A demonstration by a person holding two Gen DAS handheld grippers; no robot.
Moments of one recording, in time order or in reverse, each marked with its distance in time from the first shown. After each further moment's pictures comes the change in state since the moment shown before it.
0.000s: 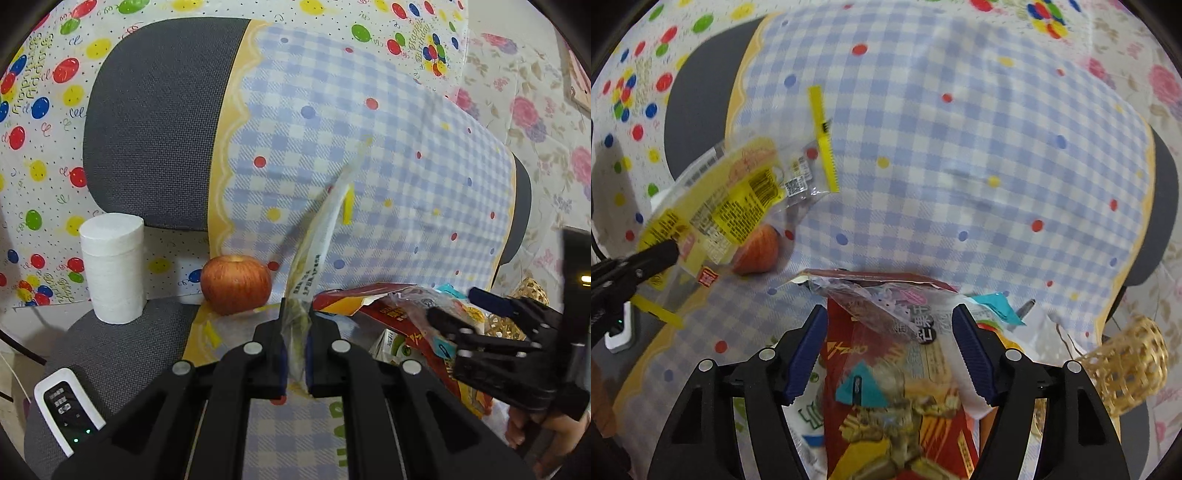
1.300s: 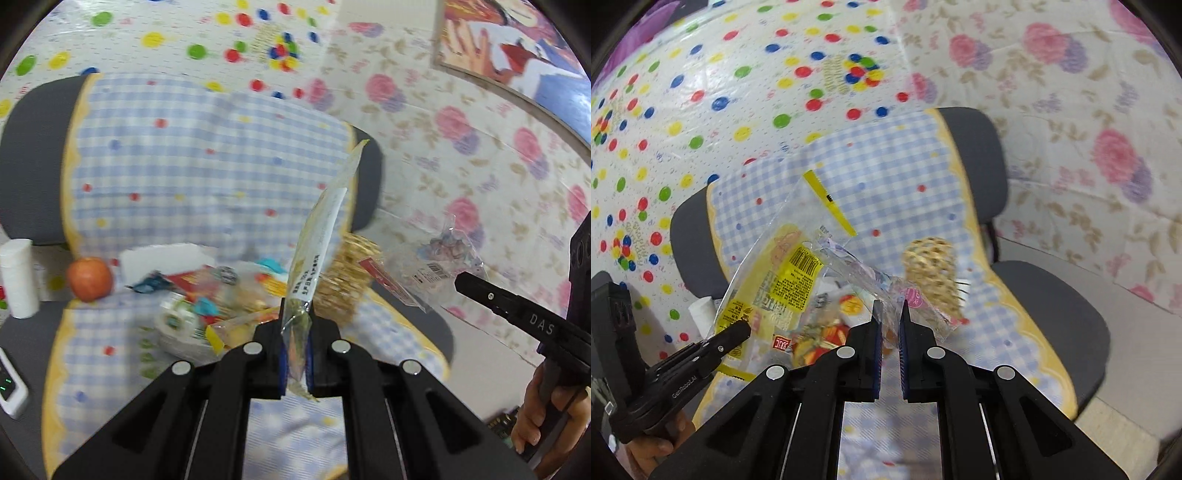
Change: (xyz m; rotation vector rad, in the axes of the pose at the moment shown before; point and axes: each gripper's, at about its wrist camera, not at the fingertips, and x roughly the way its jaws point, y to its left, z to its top) left arm -0.097 -0.145 -0.050 0.175 -0.018 -0.399; right arm -0.238 -0.130 -0.130 0.500 -0.253 -0.067
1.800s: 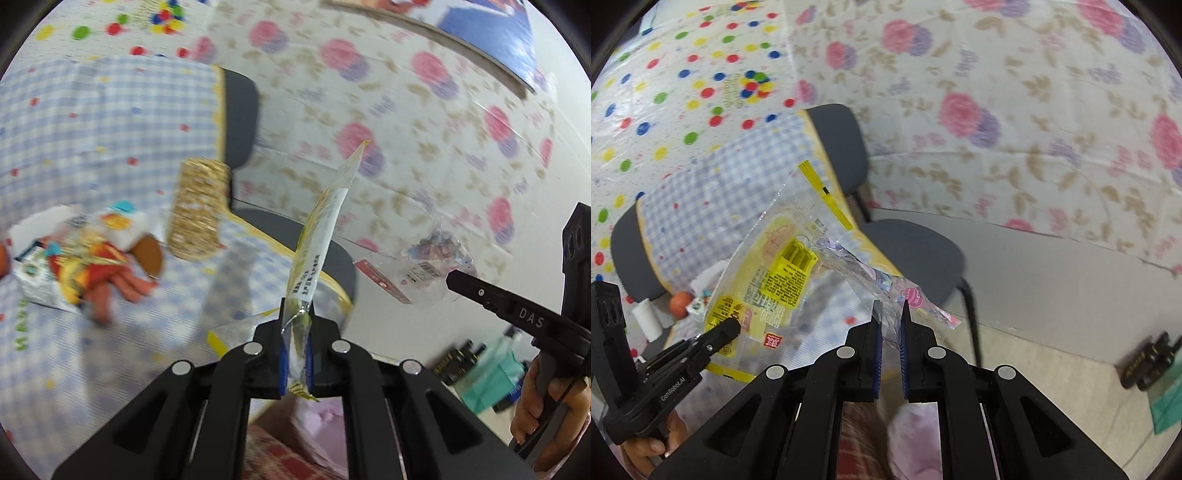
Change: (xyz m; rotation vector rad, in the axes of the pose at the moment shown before) left arm 0.017 -0.115 -0.078 0.158 0.143 -0.303; right arm -0.111 -0.096 -0.087 0.170 0.012 -0.332
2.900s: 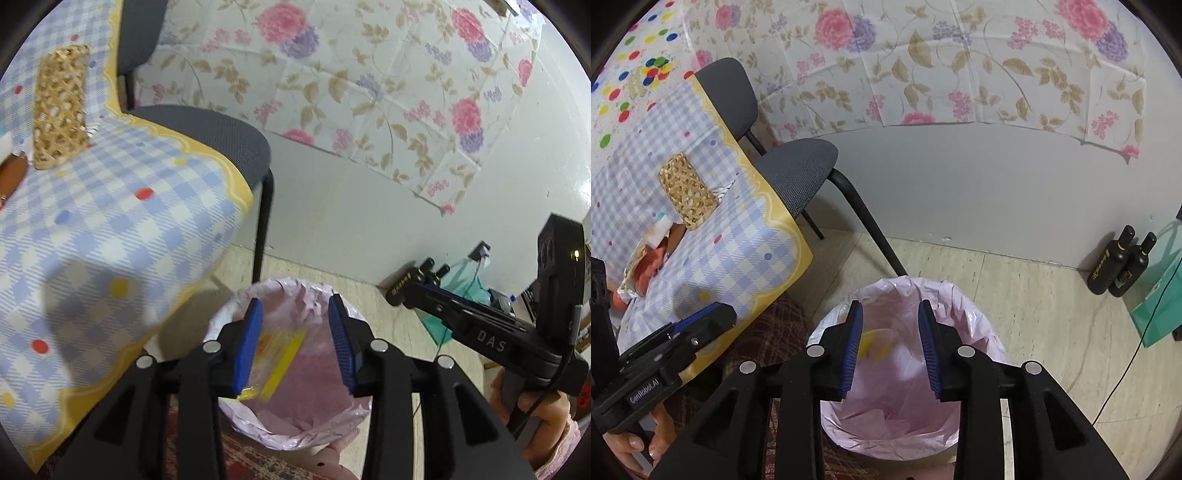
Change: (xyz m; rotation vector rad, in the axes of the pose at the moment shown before) left arm 0.099 -0.067 -0.061 0.056 0.317 -0.194; right arm 0.030 -0.091 -0.079 0.192 0.222 -0.182
